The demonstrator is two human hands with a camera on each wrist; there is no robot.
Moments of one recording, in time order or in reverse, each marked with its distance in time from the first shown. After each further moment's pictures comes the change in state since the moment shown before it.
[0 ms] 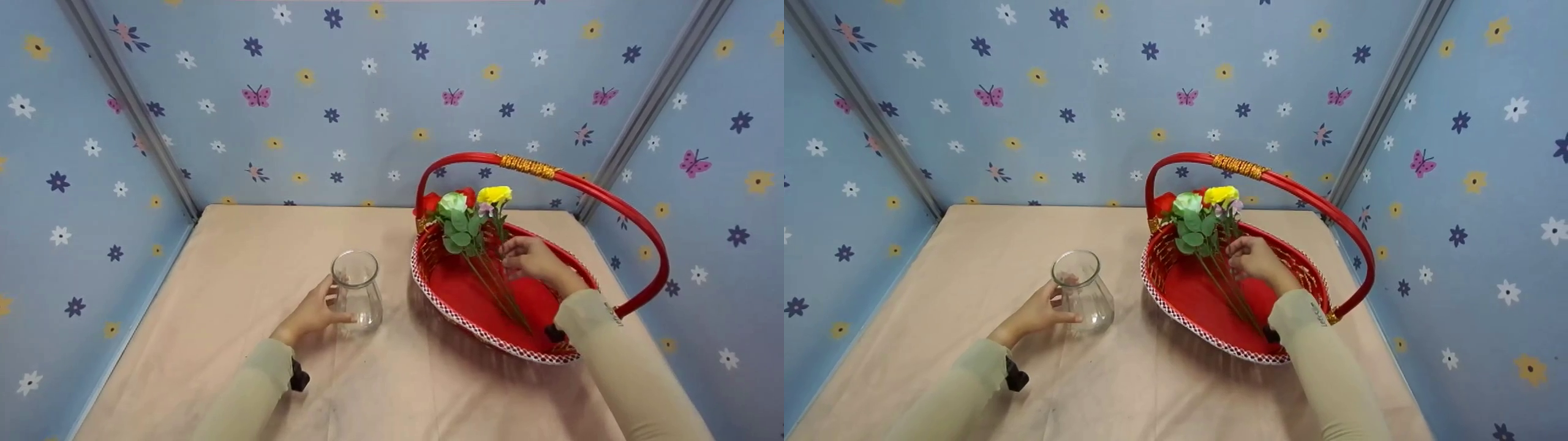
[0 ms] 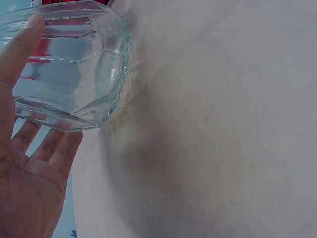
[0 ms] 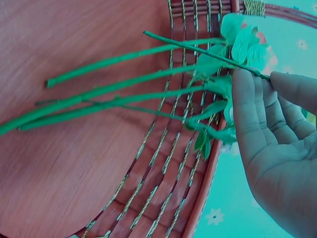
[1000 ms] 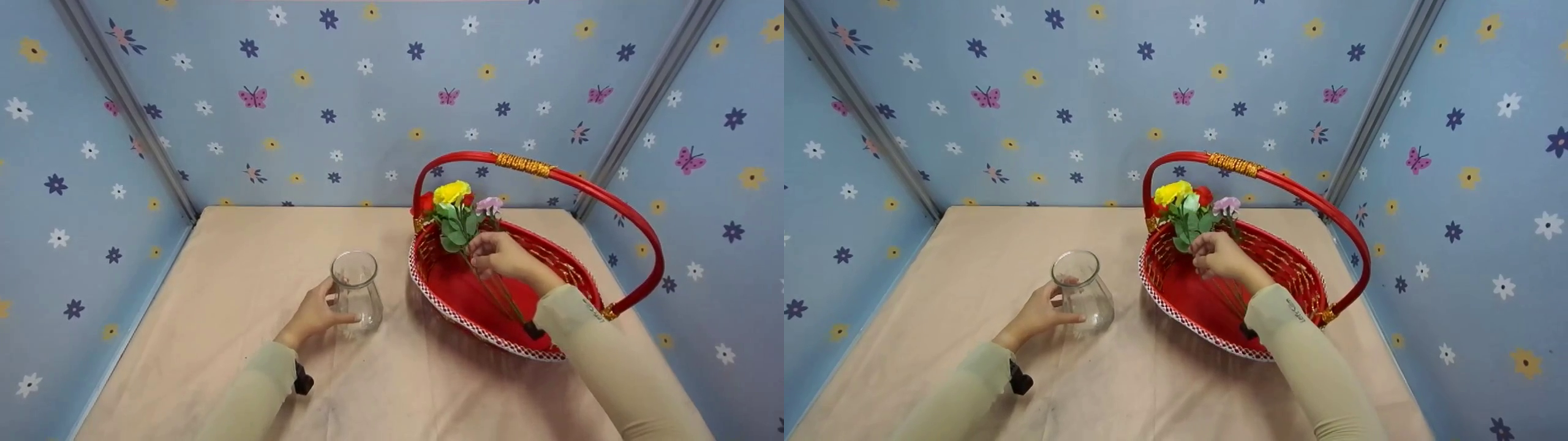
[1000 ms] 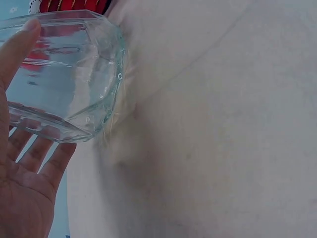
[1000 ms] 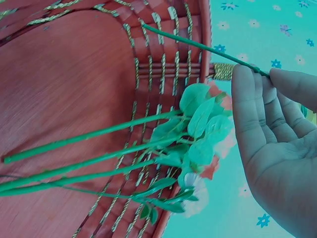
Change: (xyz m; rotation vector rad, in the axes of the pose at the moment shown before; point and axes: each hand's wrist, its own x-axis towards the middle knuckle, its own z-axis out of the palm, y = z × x) left_hand 0.001 -0.001 0.012 0.019 0.097 0.063; right_hand -0.003 -0.047 0.045 -0.077 -0.100 -0.110
